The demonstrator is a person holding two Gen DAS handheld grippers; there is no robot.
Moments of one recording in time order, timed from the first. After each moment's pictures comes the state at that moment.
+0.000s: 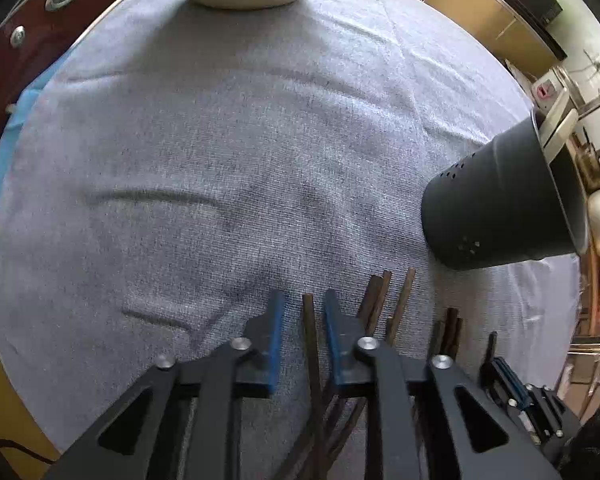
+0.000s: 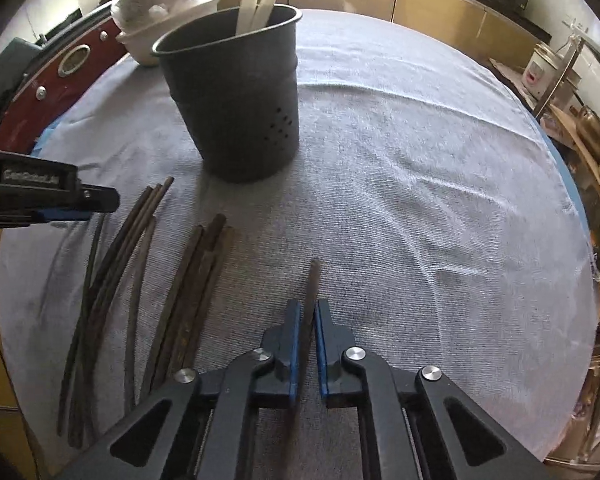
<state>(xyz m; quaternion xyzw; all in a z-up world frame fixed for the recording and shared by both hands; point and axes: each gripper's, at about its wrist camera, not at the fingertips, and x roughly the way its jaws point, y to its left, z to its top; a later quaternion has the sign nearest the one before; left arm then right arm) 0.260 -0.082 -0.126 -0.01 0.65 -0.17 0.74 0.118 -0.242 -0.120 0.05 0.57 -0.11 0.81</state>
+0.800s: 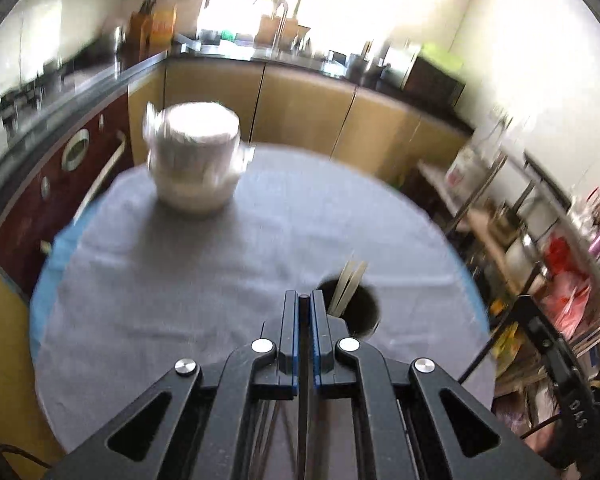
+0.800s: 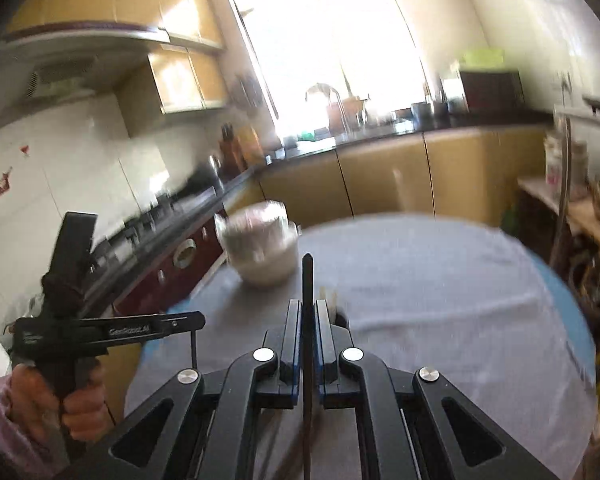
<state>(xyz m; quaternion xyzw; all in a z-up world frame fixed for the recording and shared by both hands) 0.211 -0.071 0.069 -0.06 0.42 -0.26 0.87 0.089 -0.262 0.081 0.12 0.24 -0.02 0.96</state>
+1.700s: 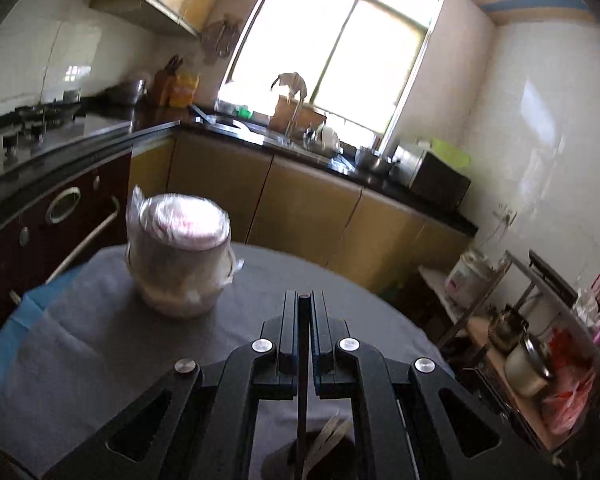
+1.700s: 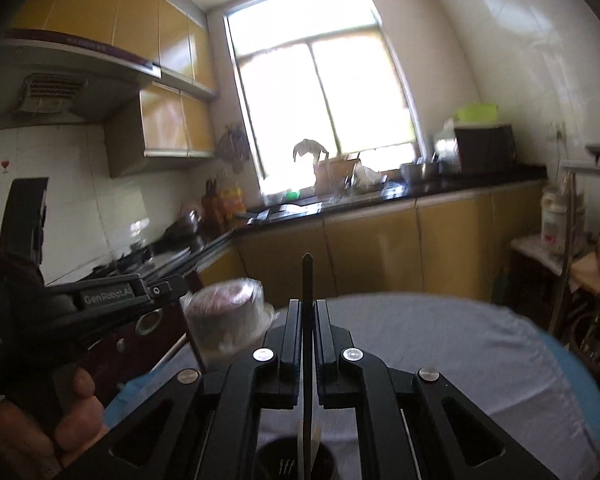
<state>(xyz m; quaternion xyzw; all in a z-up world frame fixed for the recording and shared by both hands) 0.283 -0.096 0.067 -0.16 0.29 -0.23 0.91 0.195 -0.271 0.049 0.11 0.18 -0.04 0.98</state>
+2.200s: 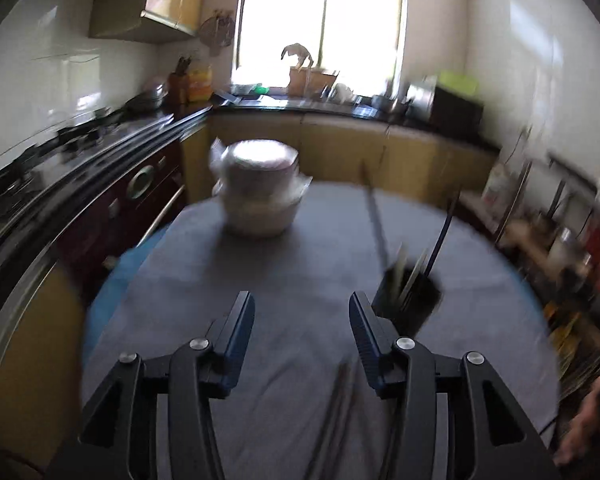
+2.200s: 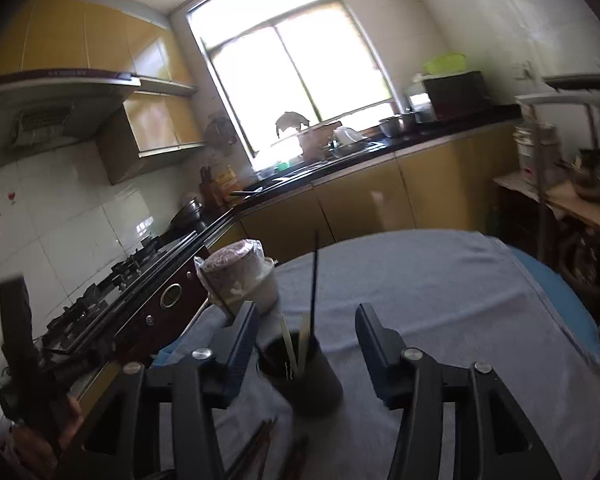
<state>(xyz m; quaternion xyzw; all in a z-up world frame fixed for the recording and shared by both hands) 0.141 -0.016 0.021 -0.01 0.34 -0.18 0.92 0.052 -0.294 0.041 0.18 0.21 -0.06 0.96</state>
